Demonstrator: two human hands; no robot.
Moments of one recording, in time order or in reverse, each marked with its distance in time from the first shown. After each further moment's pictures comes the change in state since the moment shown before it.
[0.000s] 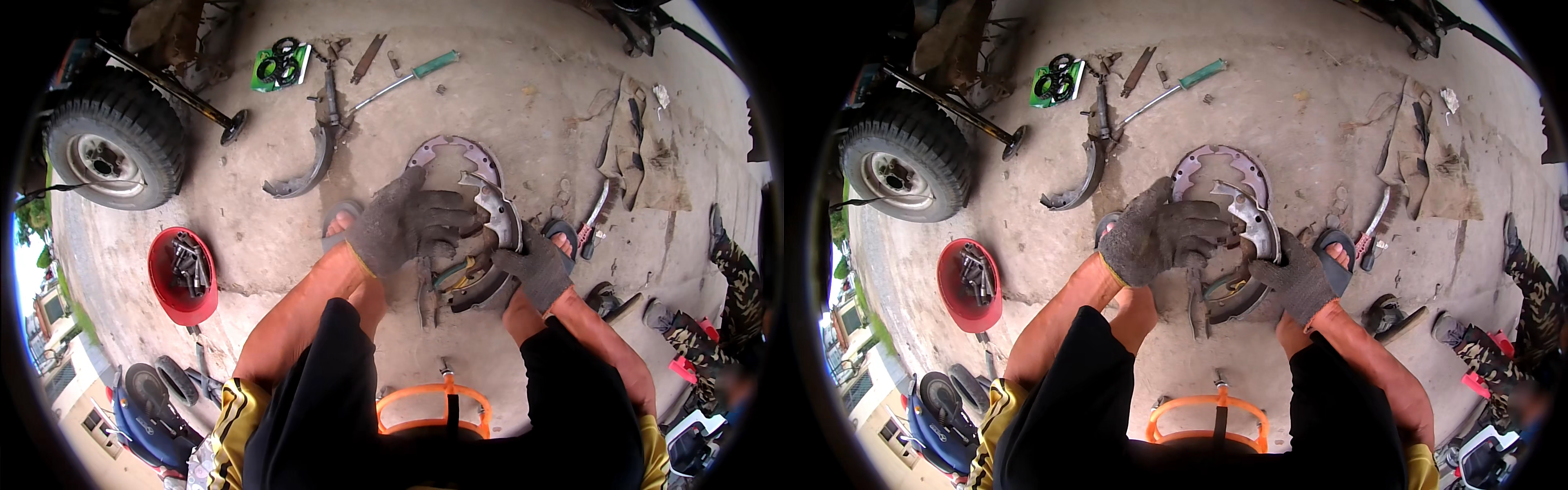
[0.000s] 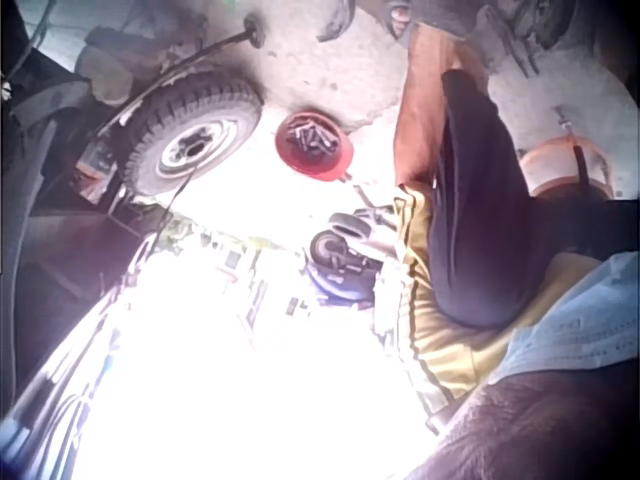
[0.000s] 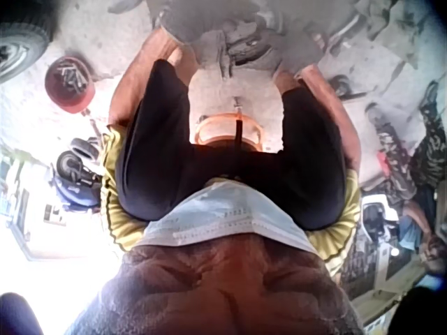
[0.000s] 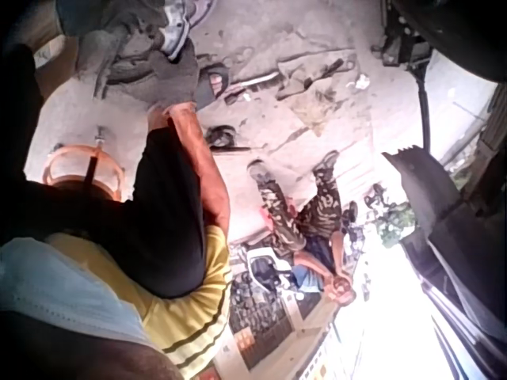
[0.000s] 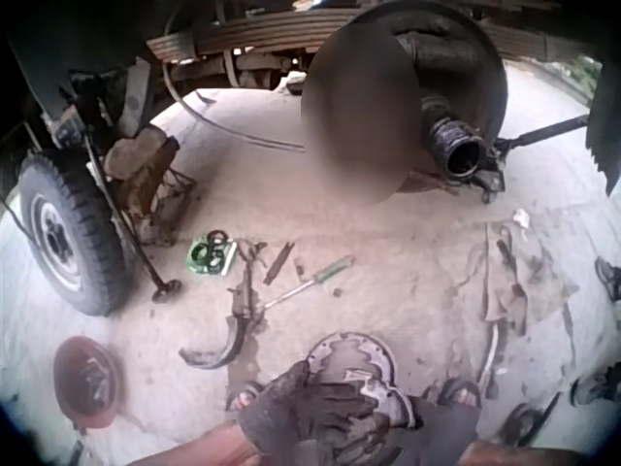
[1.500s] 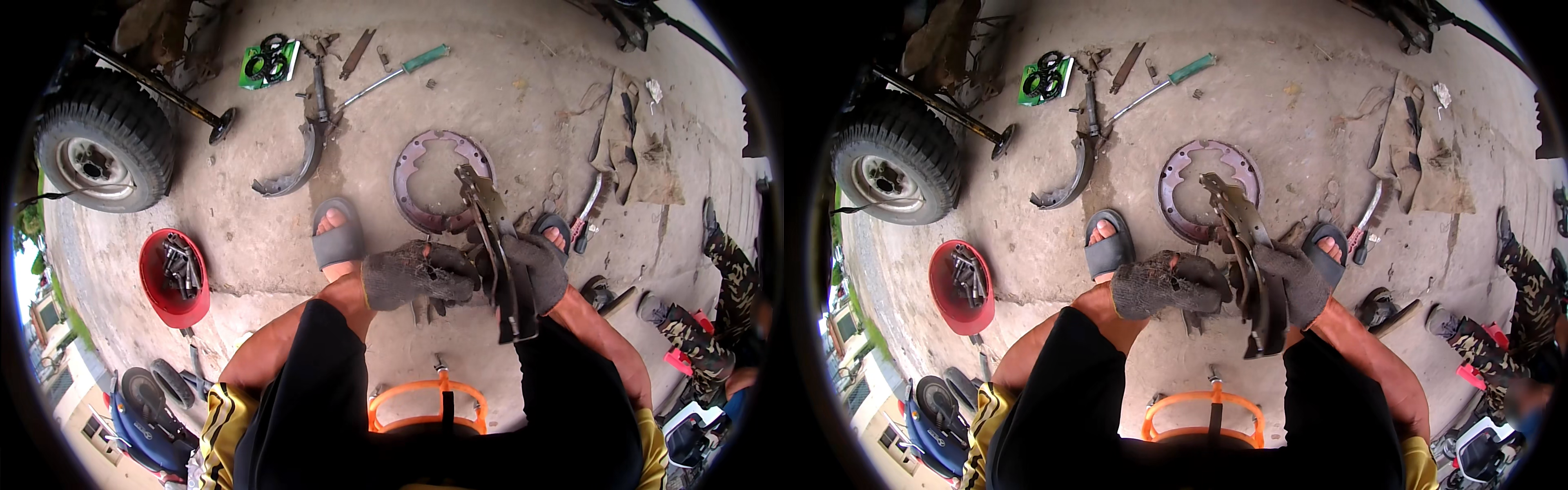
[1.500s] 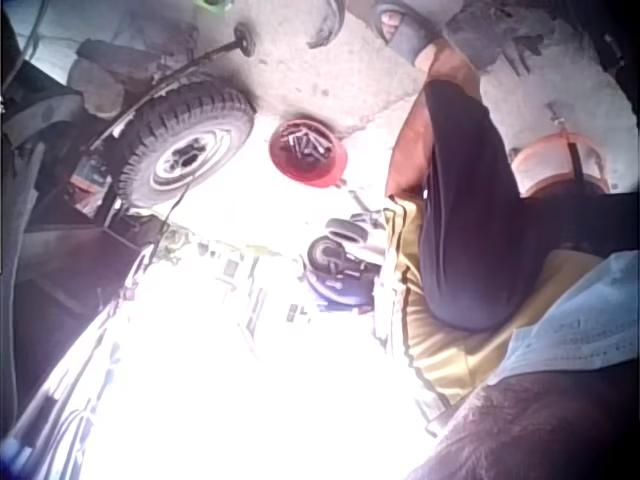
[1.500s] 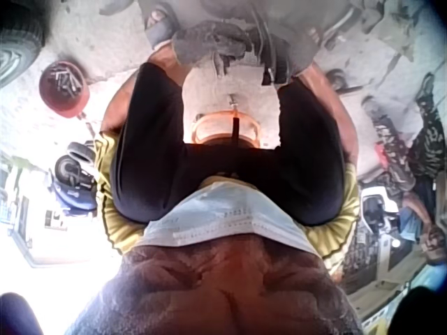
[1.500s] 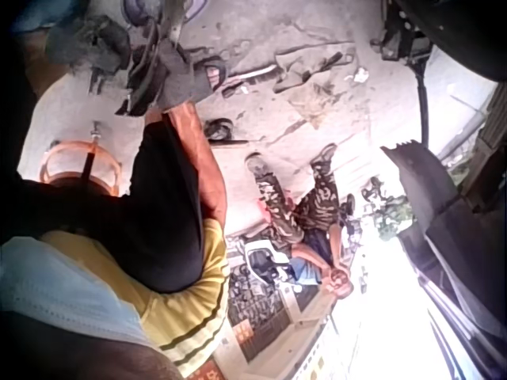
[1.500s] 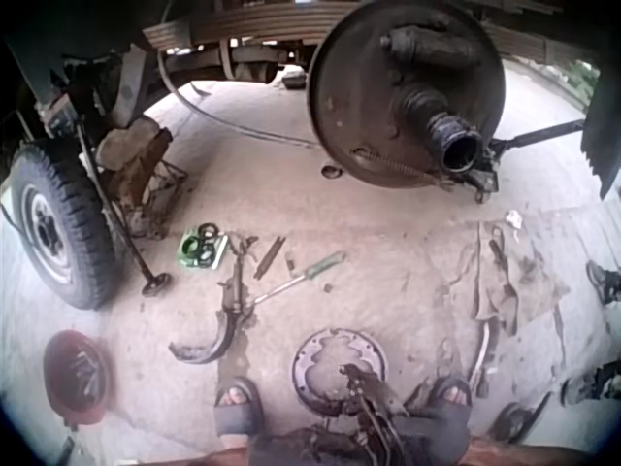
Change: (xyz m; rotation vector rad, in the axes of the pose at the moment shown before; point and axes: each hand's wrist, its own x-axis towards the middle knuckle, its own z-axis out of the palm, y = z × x) left_hand -0.007 -0.058 -0.016 0.763 -0.132 -0.078; right_hand -0.007 0.008 -0.003 0.957 -0.329 0.336
